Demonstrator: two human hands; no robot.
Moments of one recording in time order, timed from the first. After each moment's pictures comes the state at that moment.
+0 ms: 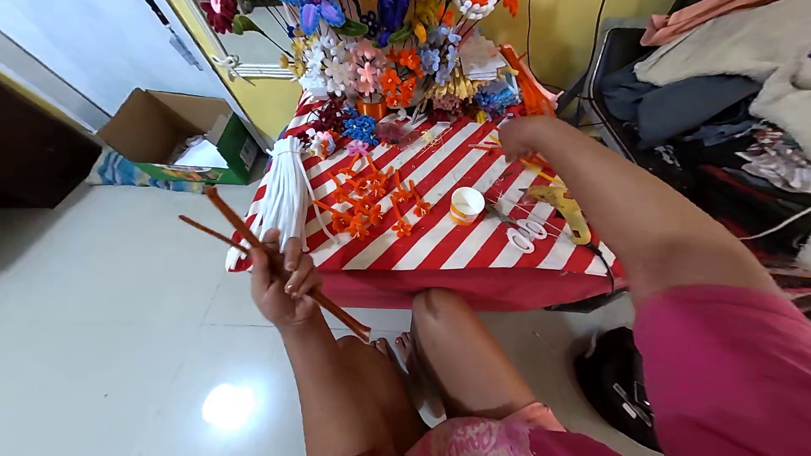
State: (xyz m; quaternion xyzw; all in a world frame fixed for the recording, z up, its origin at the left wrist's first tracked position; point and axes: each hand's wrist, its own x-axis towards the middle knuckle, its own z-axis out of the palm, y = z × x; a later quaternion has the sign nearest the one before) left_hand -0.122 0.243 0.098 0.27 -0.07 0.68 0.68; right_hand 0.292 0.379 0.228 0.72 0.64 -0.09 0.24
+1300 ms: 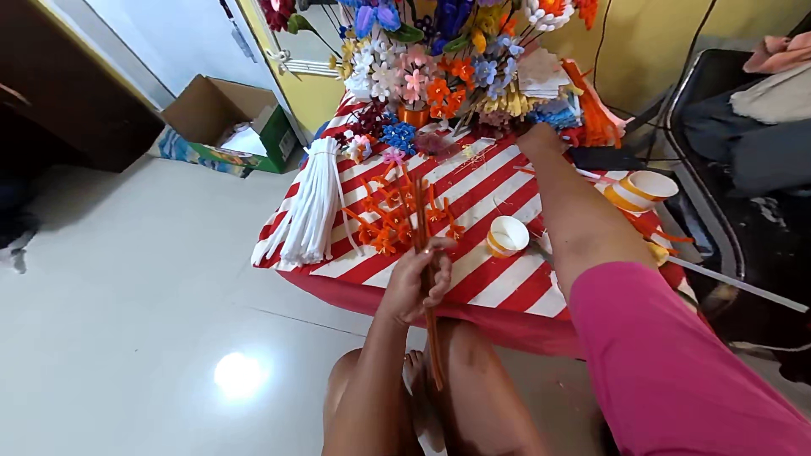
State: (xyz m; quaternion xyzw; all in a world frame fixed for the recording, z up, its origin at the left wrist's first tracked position) left_hand -0.010 0.256 0.088 0.34 0.13 0.45 0.81; right_hand 0.307 0.496 0.142 0.86 0.46 -0.13 -0.19
